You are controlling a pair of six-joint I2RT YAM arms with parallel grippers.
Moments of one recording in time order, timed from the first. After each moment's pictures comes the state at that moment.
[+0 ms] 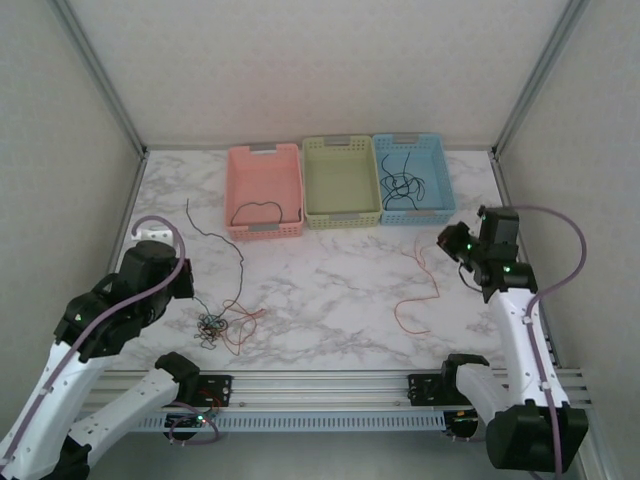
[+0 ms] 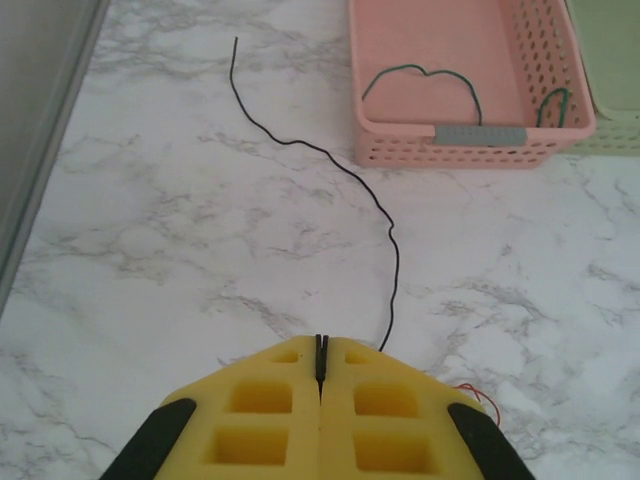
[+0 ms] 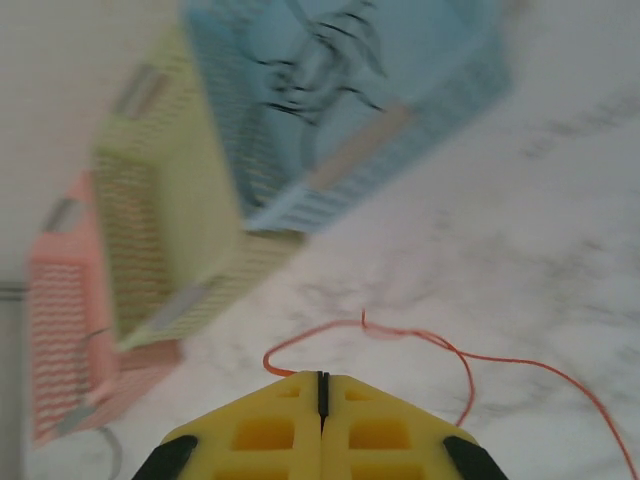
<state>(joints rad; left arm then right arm) -0.54 0.69 1.10 -1.19 -0.41 -0.44 -0.02 0.93 0.88 -0.60 -0.28 0.67</state>
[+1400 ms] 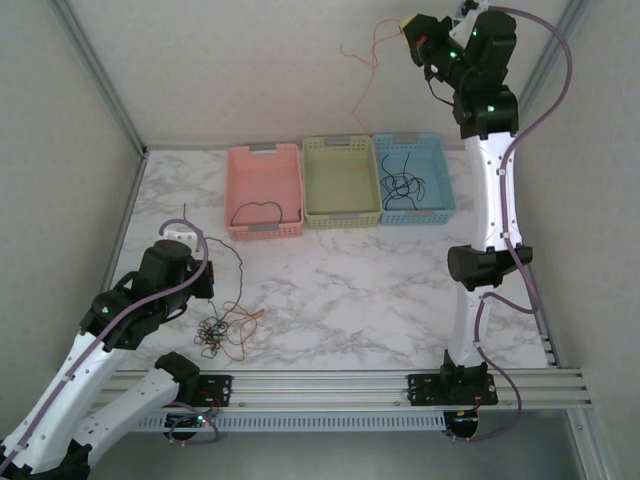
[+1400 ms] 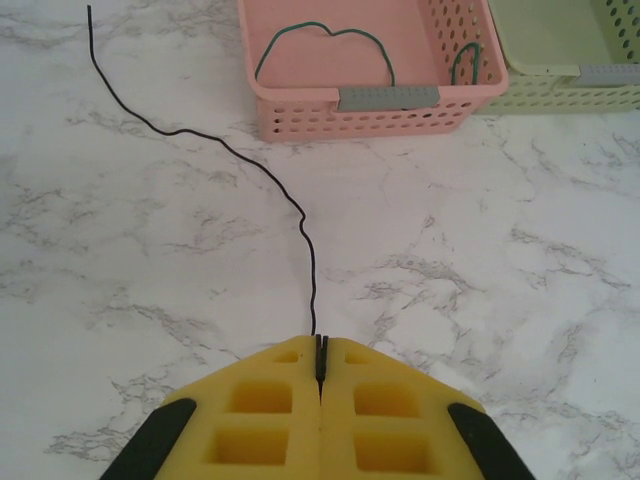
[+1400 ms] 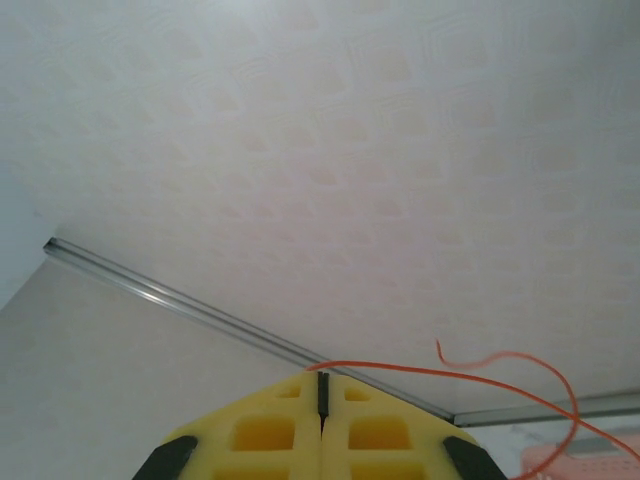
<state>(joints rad) -0.54 0.69 0.95 -1.01 -0.24 -0.42 0.18 2.11 2.79 -0.59 -0.45 1.09</state>
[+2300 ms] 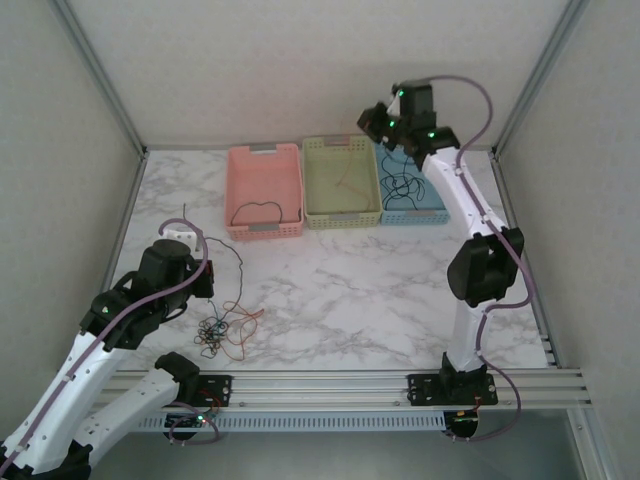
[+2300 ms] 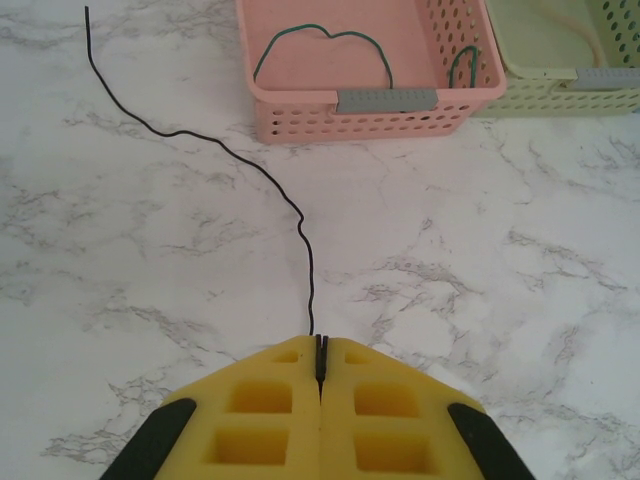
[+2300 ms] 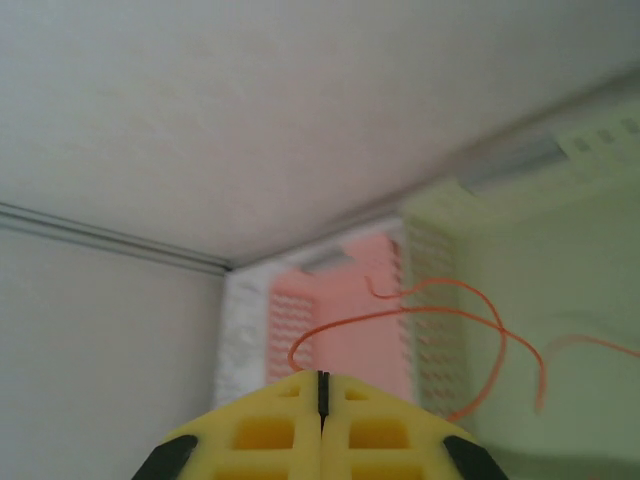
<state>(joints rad) -0.53 0.69 0.95 -1.00 -0.23 -0.42 0.32 1.96 1.94 -0.51 -0.33 0.78</state>
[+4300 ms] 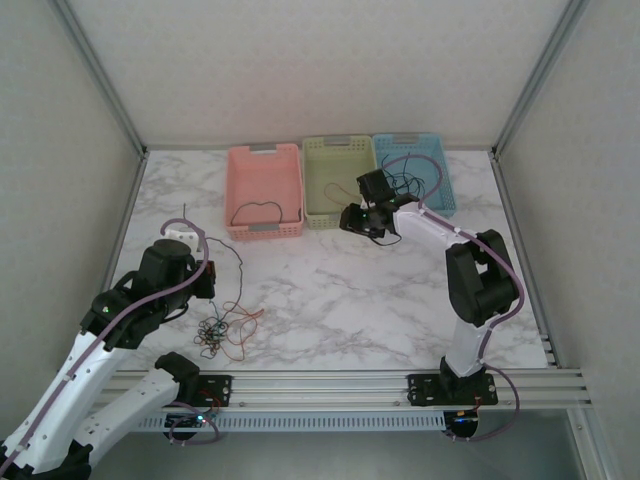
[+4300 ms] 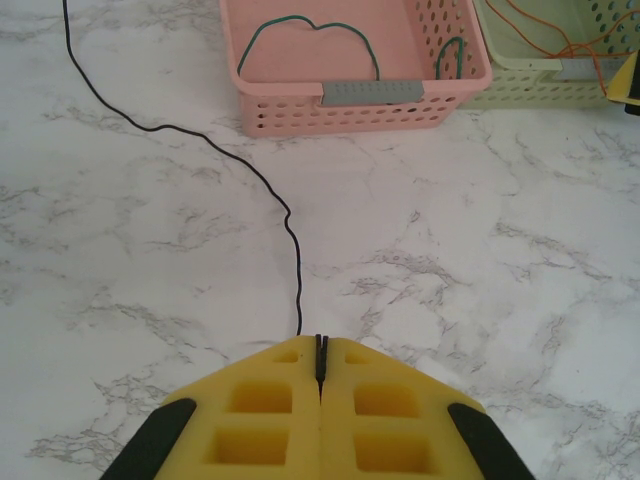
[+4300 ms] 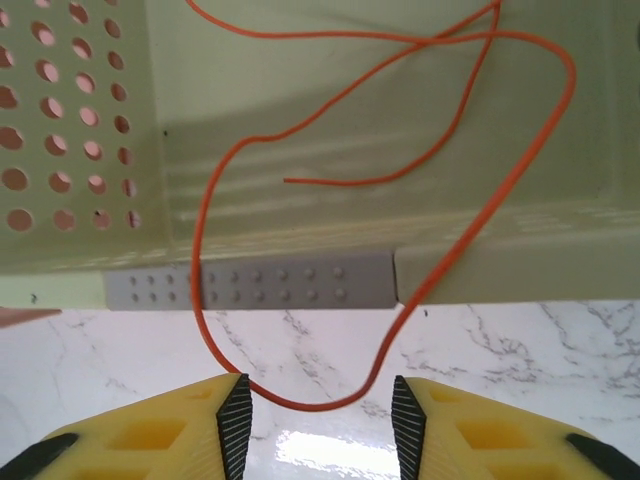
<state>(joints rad) -0.53 0.69 0.95 -1.00 -0.20 -0.42 0.49 1.83 1.31 -0.47 -0.13 0.61</state>
